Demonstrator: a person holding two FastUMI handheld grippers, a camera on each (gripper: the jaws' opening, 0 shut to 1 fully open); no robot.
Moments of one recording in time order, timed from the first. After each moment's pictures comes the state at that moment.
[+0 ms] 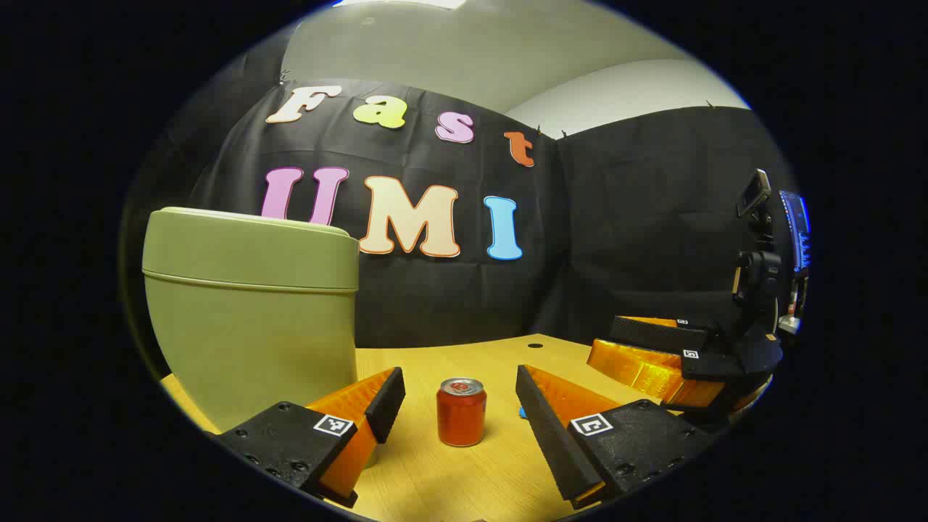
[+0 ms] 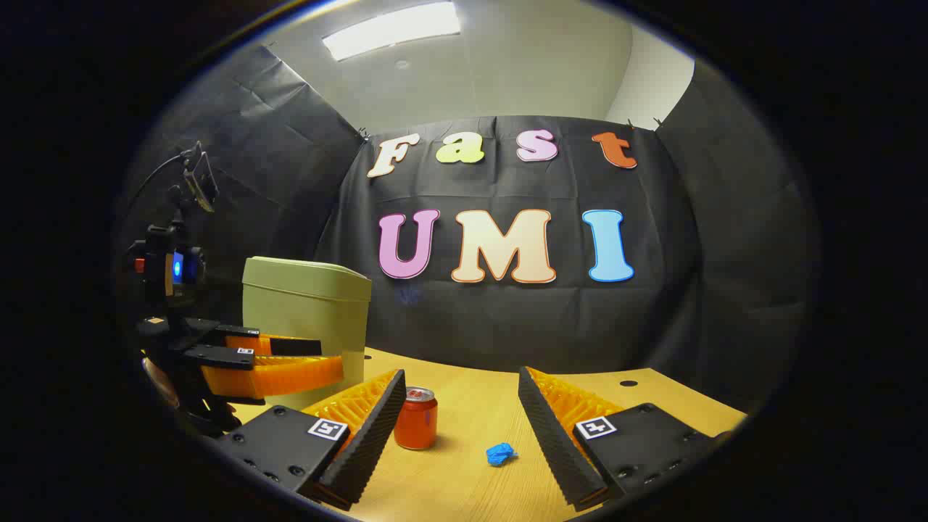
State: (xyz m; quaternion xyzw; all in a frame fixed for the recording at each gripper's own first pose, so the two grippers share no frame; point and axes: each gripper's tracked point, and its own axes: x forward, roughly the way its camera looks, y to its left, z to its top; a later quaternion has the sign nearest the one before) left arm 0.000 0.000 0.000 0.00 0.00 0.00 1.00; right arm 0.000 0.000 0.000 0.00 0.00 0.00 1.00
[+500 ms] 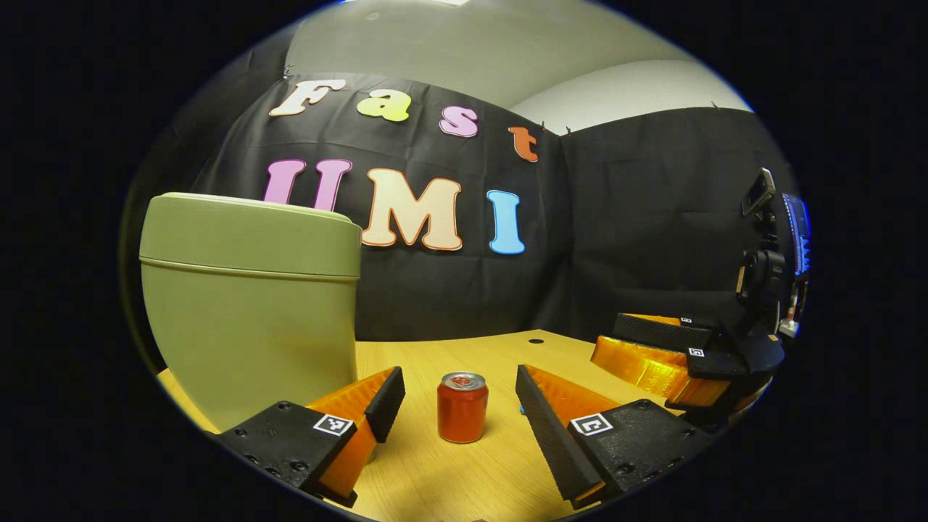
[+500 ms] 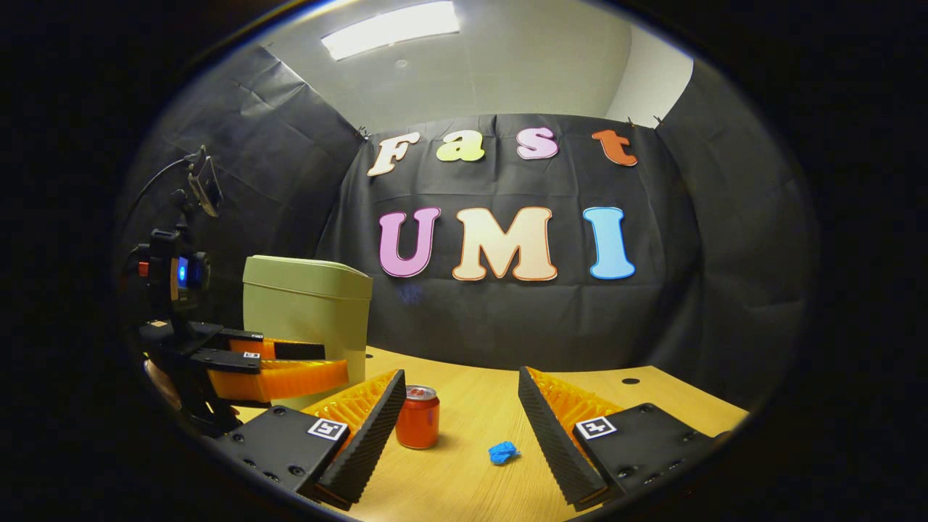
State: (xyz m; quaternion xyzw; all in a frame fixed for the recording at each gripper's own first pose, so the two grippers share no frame) left arm 0.002 0.001 -0.009 -0.01 0.01 0.00 1.00; right arm 0.000 0.001 -0.005 0.01 0.01 0.00 1.00
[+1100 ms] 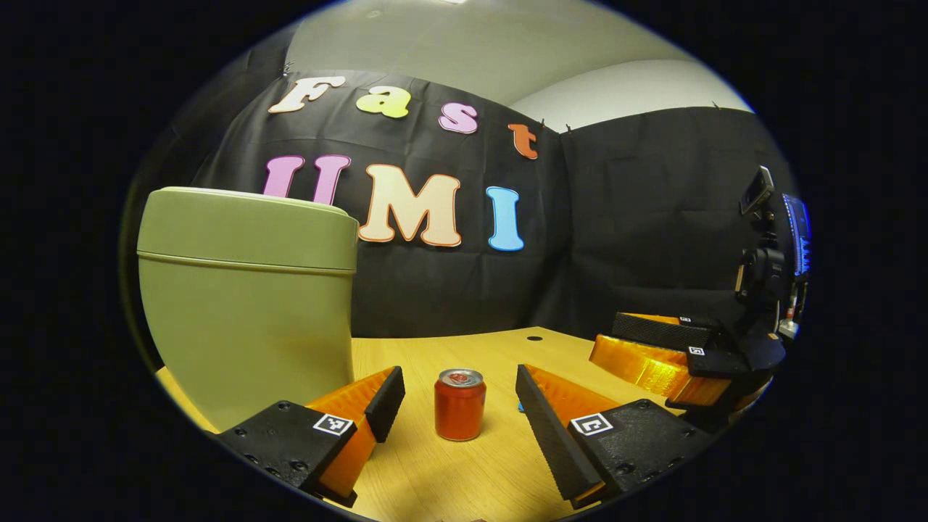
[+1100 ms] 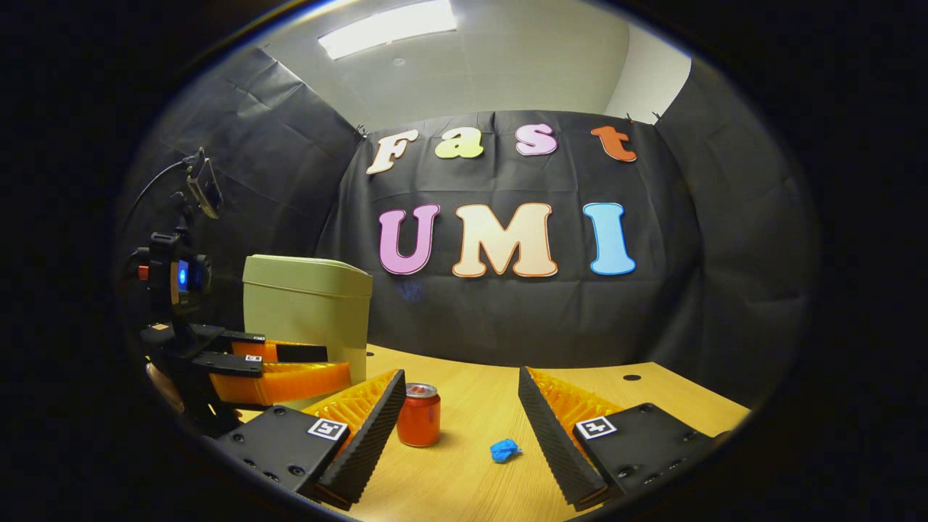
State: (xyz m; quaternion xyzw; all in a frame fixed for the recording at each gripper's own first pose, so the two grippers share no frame) left arm 0.003 -0.002 -0.012 -0.01 0.02 0.00 1.00; right arm 0.001 0.000 -0.007 0.01 0.01 0.00 1.00
